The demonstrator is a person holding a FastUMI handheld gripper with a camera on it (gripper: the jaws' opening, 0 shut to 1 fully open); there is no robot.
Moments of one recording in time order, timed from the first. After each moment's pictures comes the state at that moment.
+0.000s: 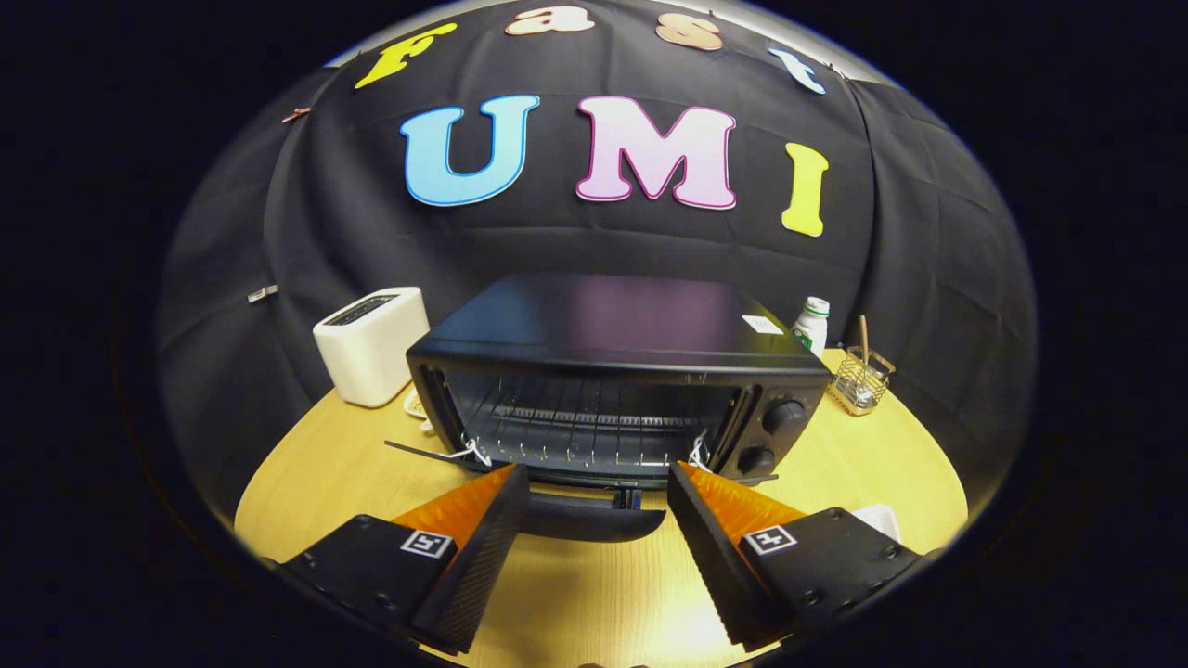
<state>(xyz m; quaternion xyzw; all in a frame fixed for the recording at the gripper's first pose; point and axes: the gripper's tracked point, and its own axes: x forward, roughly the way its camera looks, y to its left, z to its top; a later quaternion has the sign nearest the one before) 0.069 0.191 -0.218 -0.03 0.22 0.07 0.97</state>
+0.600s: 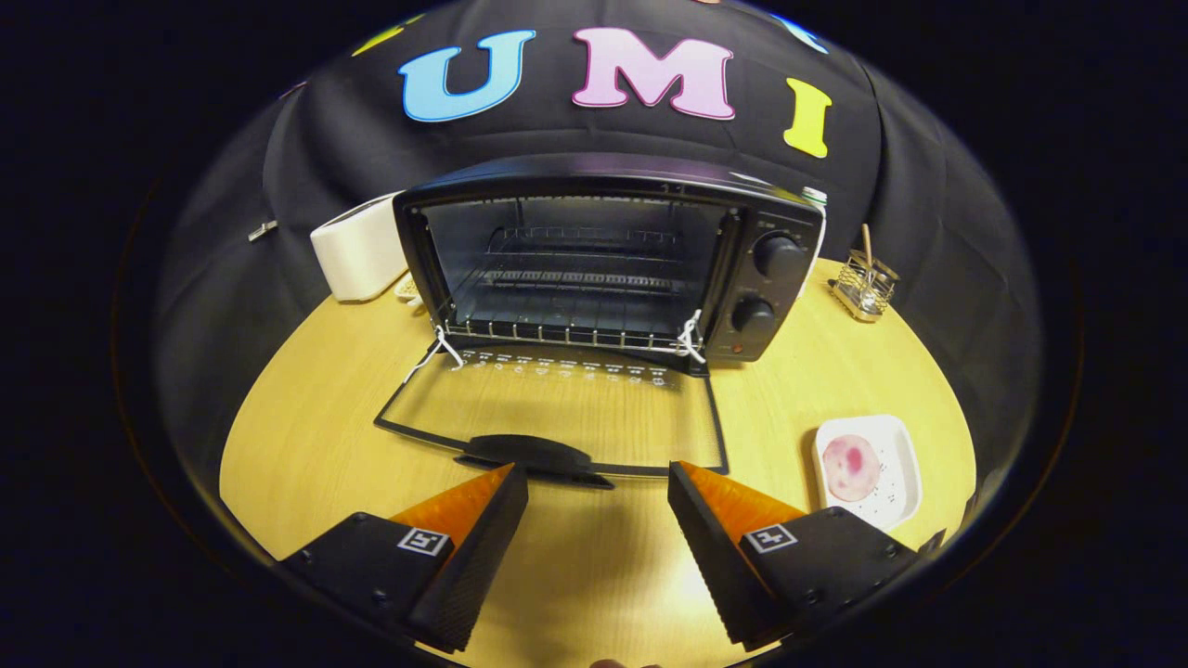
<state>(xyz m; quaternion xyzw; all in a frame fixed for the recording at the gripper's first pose) 0.012 0.140 -0.293 -0.05 0.33 0.07 0.94</state>
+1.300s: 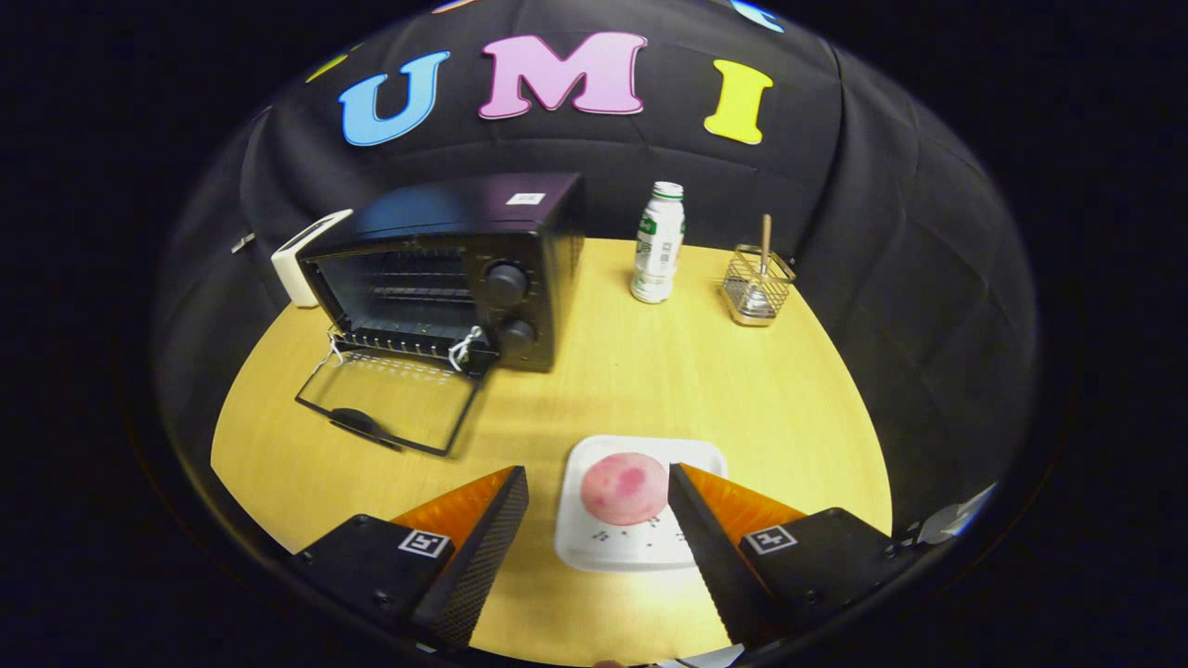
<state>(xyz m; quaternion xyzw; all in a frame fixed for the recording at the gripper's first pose) 0.024 -0.086 -0.239 -0.05 0.39 0.05 0.92</state>
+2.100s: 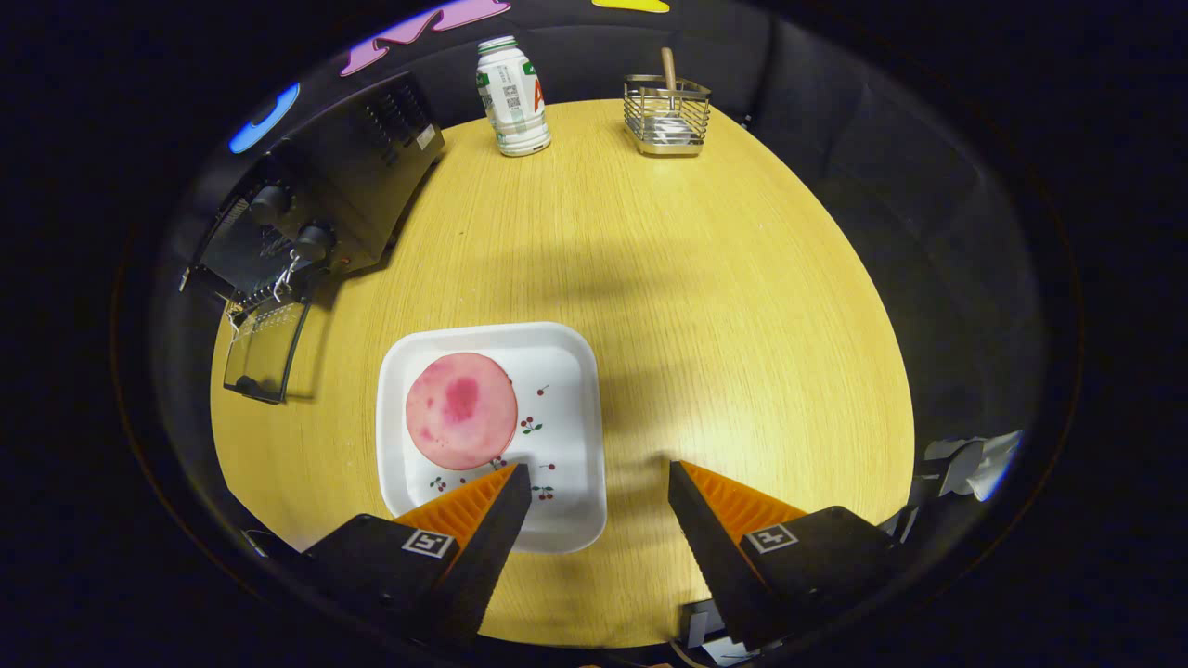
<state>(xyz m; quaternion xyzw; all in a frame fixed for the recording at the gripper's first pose) 0.013 -0.190 -0.346 0.01 0.56 -0.01 0.83</state>
